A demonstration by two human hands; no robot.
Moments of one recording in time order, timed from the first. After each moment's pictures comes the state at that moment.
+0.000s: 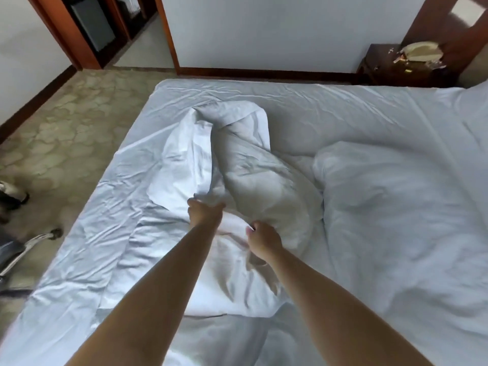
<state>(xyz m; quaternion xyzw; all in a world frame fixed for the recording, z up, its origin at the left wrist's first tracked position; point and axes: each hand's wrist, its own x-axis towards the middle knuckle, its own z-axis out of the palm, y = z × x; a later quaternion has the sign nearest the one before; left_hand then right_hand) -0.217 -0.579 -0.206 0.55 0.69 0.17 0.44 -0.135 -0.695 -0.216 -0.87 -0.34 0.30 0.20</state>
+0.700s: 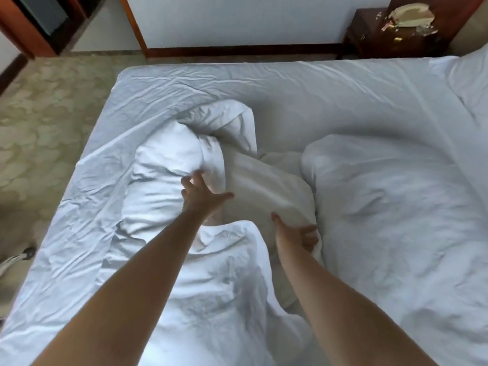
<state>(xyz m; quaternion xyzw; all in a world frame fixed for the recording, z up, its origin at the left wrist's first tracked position) -0.128 -0.516 -0.195 0.76 0.56 0.01 0.32 -0.028 -0.673 -0.262 -0.85 0.21 0.36 0.33</state>
